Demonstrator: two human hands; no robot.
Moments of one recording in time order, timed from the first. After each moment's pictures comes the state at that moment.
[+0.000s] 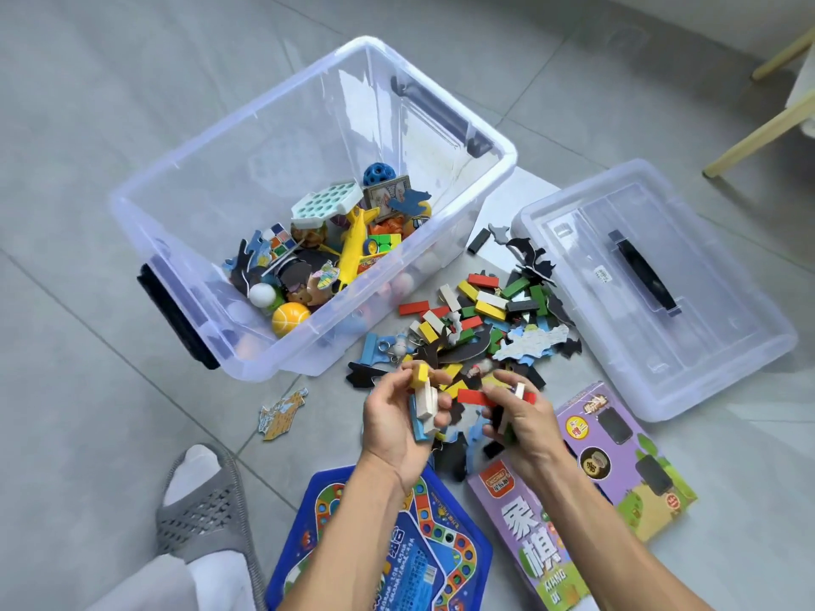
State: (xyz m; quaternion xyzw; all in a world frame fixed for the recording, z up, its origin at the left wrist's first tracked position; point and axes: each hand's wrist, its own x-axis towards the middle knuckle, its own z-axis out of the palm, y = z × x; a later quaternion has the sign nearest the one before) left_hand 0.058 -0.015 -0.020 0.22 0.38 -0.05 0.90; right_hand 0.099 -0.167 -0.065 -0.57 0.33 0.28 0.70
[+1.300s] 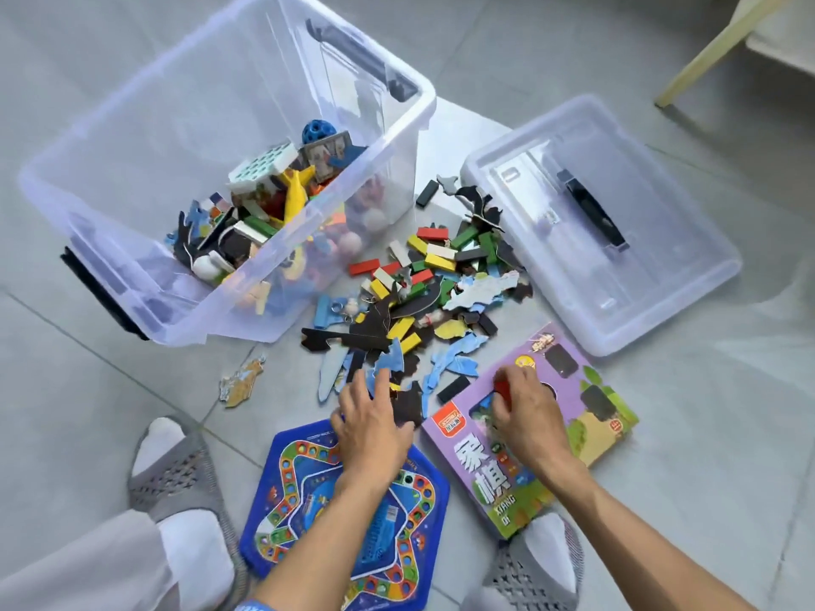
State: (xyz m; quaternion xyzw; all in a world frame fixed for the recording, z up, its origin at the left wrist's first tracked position) left_hand -0.001 -0.066 -0.087 0.92 0.25 -0.25 0.17; right_hand 0.054 -0.262 -0.095 -0.95 -0.02 0.21 0.24
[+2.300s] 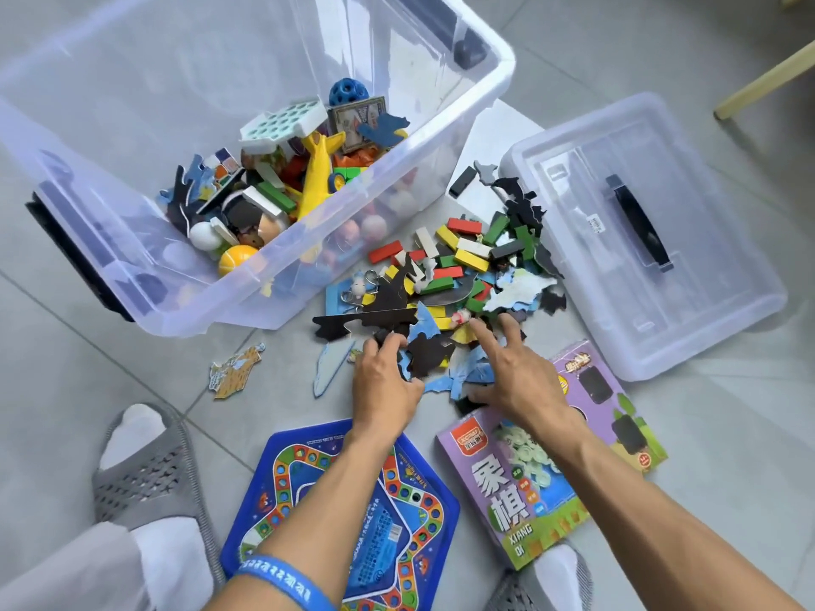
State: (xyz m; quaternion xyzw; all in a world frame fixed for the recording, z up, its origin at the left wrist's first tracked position) left_hand 0.052 -0.036 -0.125 0.88 0.29 -0.14 0.35; right_hand 0.125 -0.207 -0.106 -0.94 -0.19 0.29 0.02
